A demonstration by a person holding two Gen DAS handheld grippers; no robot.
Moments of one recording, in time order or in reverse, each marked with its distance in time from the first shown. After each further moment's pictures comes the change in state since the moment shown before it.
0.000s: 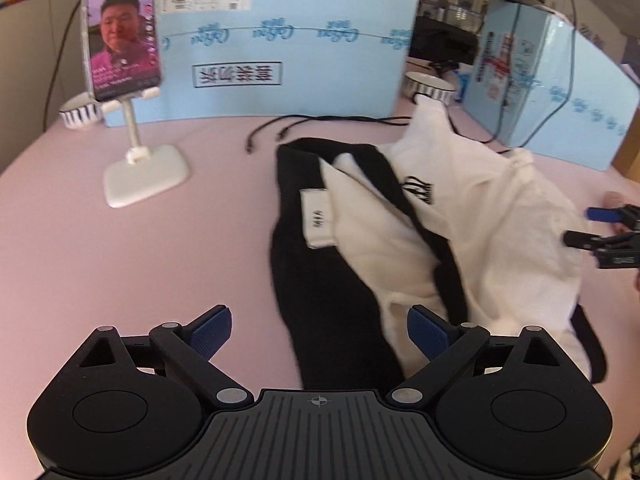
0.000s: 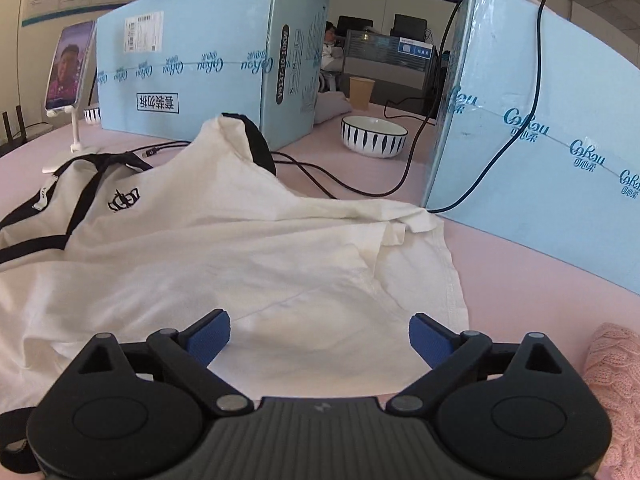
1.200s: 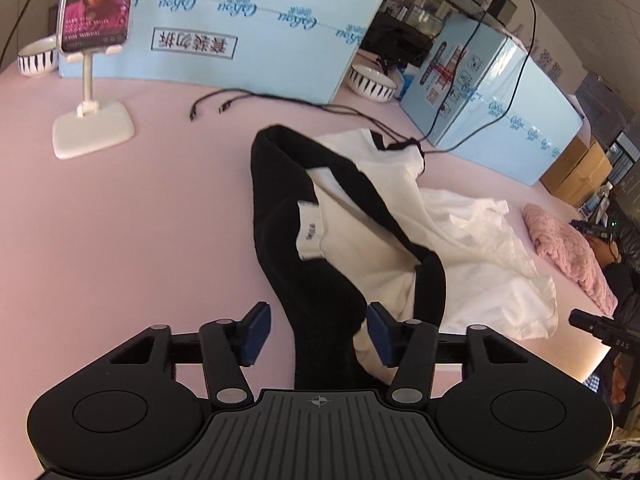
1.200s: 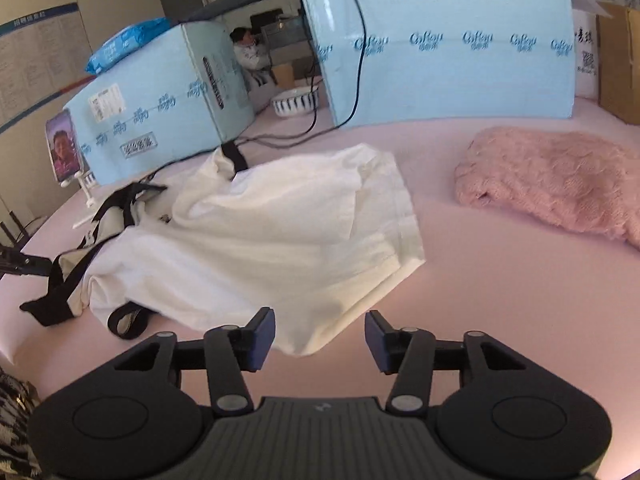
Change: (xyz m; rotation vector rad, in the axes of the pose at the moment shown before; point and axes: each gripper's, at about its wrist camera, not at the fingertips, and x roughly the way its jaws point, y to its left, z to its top) left arm -0.026 0.013 0.000 -0.107 0.030 -0.220; right arm -0.182 -0.063 -0.114 0.409 -0.109 -0.015
